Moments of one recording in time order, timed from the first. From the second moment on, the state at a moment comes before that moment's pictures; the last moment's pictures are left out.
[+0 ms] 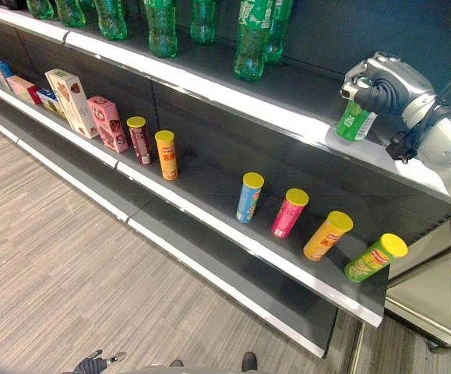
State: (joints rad) left arm 0.12 0.33 -0.08 1.12 -0.14 -0.03 0.02; right arm -0.90 -1.34 0.58 0.22 0.02 -0.12 0.00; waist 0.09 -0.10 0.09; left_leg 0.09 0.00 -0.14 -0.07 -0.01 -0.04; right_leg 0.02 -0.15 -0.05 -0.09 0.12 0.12
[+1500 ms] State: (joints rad) left arm 0.11 0.33 -0.08 1.19 -0.14 -0.03 0.04; right arm -1.02 -1.26 0.73 0.43 -0.06 -0.08 -0.01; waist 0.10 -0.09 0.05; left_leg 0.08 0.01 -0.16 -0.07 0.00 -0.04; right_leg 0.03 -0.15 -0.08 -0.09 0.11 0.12
